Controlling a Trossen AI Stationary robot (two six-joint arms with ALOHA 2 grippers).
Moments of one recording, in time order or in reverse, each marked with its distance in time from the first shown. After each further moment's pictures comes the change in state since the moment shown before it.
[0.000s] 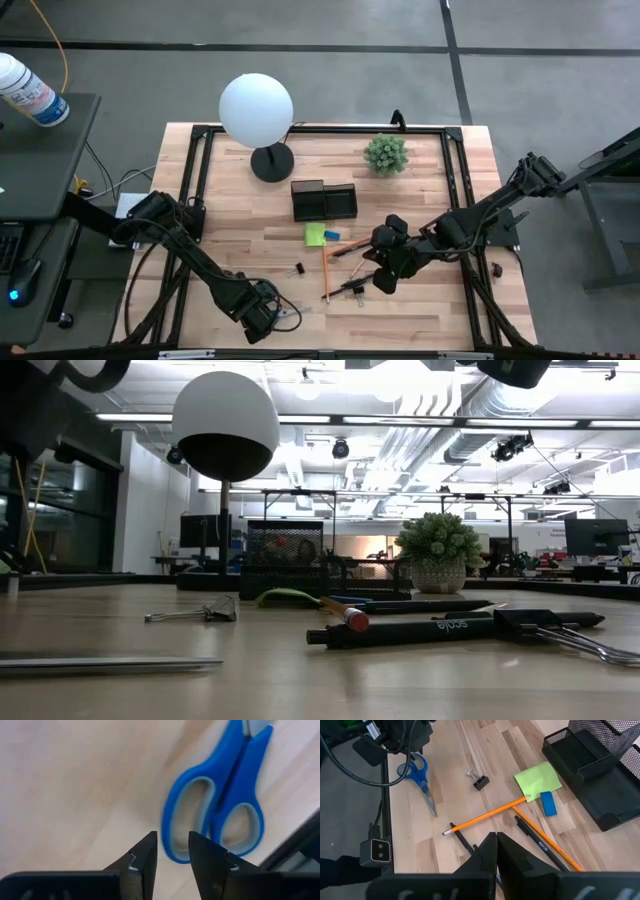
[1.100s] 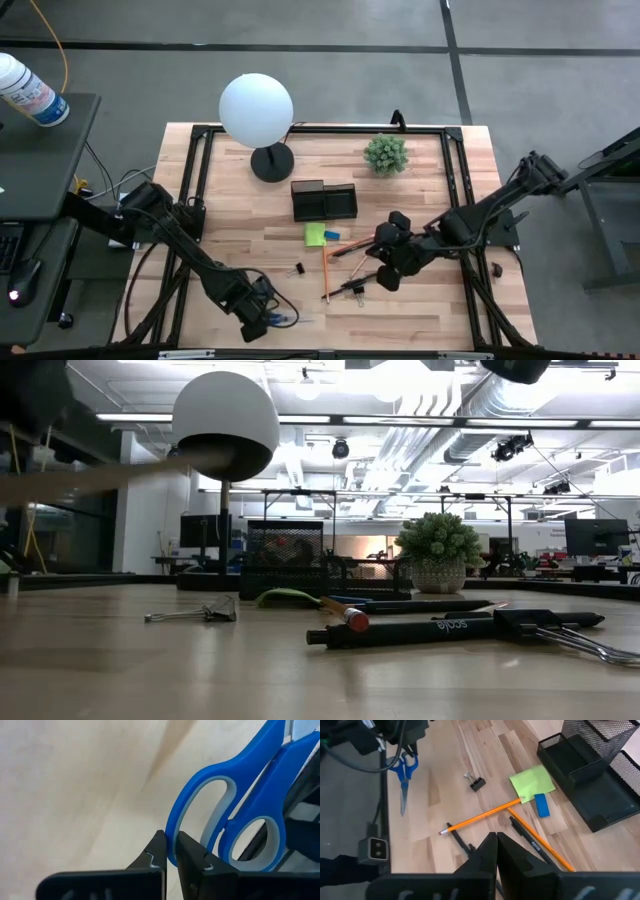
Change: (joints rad) left arm 0.000 -0.116 -0.086 0.097 -0.047 0.057; right arm 0.008 -0.038 0.000 -0.036 0.016 -0.012
